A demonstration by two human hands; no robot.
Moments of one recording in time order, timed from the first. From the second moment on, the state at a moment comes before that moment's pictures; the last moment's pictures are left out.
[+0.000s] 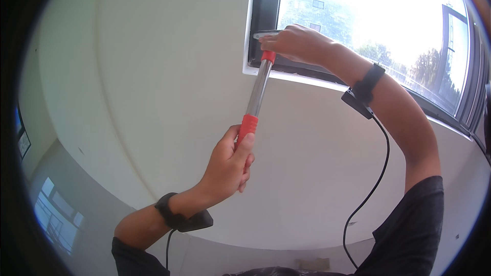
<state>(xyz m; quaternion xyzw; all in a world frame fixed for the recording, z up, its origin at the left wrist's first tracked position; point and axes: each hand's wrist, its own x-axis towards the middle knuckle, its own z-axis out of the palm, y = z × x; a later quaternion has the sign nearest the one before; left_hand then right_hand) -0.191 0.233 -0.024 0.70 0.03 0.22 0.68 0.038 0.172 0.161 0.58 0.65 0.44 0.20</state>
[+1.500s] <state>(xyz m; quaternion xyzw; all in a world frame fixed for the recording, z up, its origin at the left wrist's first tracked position) -0.173 0.240 -0.014 0.72 0.07 0.21 0.66 0.076 0.165 0.145 0.57 0.65 0.47 0.19</state>
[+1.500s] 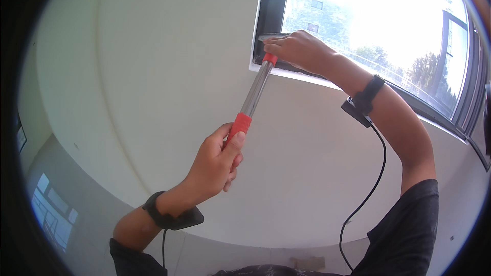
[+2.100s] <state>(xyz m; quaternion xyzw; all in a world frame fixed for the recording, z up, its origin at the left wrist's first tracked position) -0.168 0.239 -0.008 0.72 0.08 0.21 0.65 0.083 0.161 0.148 0.57 0.66 0.47 0.16</state>
